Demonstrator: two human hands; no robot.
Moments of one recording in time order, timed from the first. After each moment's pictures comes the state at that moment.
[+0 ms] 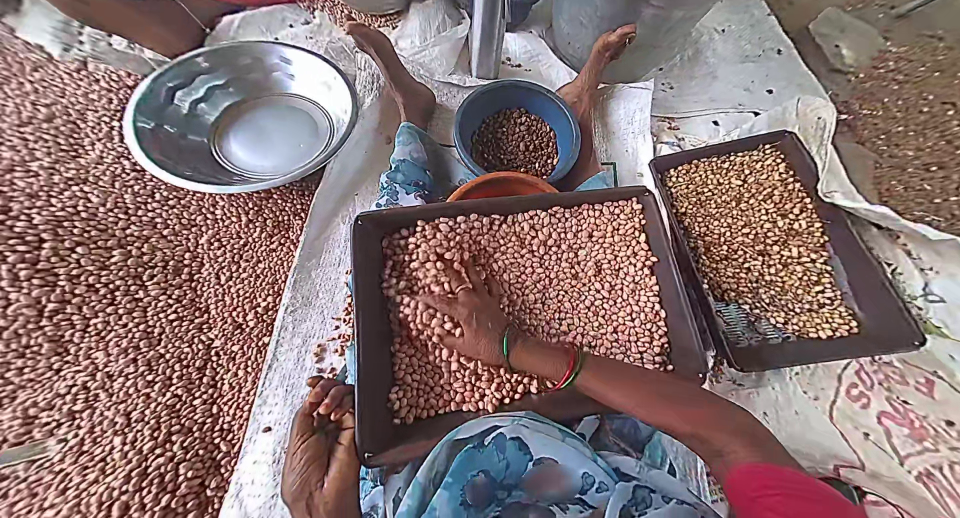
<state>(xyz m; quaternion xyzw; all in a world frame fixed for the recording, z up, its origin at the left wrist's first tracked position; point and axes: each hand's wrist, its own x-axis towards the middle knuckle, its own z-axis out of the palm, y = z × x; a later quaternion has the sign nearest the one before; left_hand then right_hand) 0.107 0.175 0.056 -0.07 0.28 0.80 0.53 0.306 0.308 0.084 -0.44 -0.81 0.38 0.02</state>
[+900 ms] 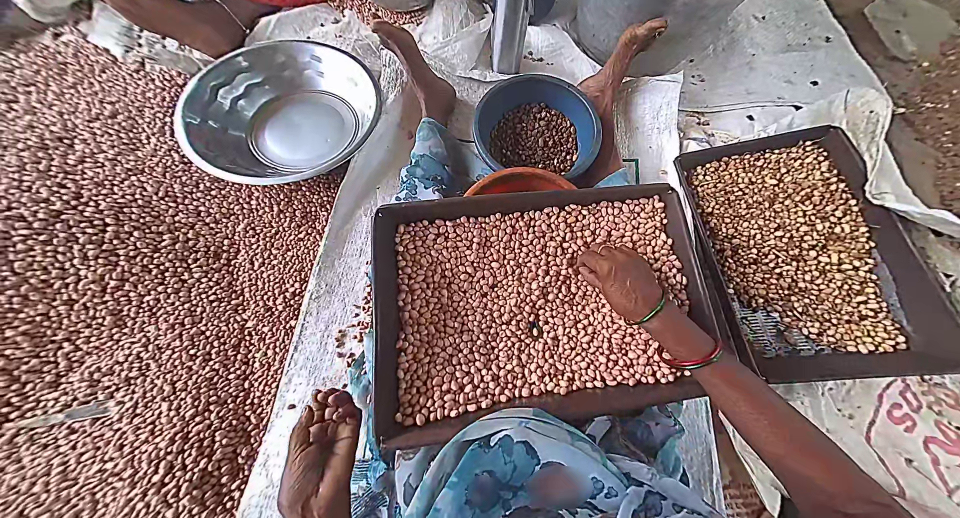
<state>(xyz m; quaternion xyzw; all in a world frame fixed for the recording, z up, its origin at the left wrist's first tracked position) 0.081 0.145 0.040 -0.17 0.37 0.80 0.45 0.471 0.339 0.076 -0.50 -0.86 0.08 0.11</state>
